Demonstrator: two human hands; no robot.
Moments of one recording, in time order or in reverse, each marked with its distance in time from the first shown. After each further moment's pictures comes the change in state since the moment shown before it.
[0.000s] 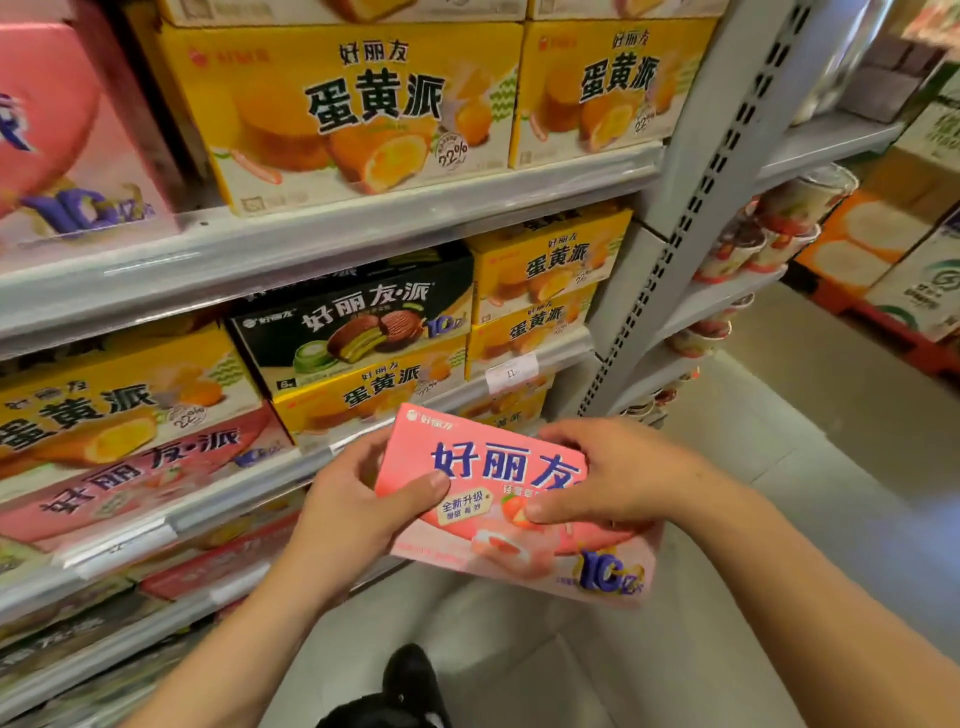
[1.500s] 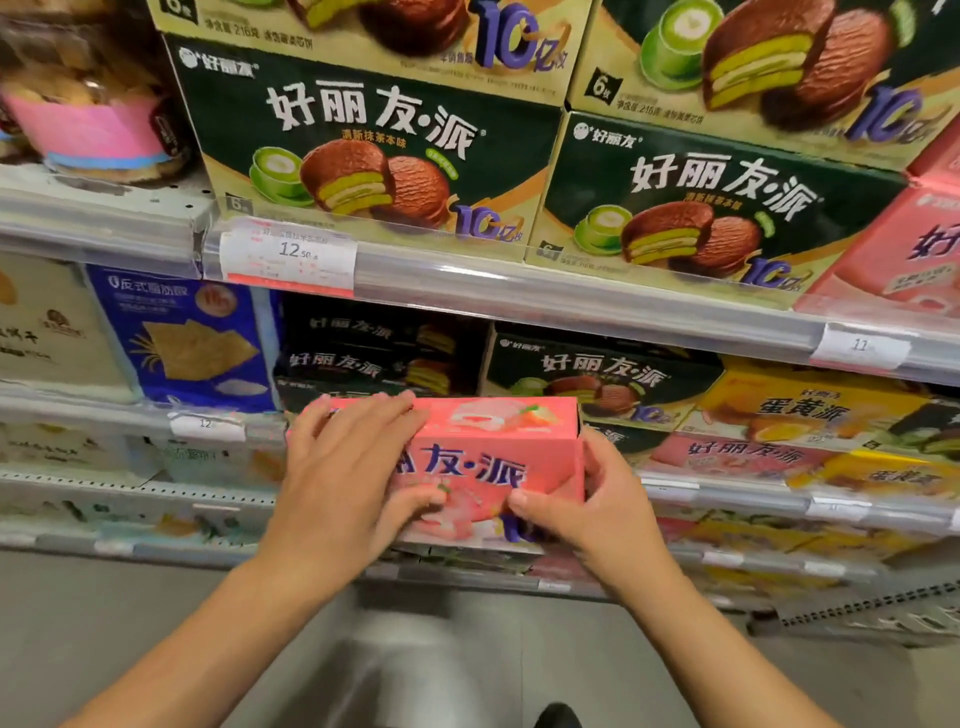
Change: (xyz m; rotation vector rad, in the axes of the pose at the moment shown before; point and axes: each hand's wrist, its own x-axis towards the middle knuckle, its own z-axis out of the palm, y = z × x) left_hand -0.287 -0.065 -0.524 1.235 0.728 0.511; right_hand 0.021 -0.545 0.274 0.880 0.054 -0.455
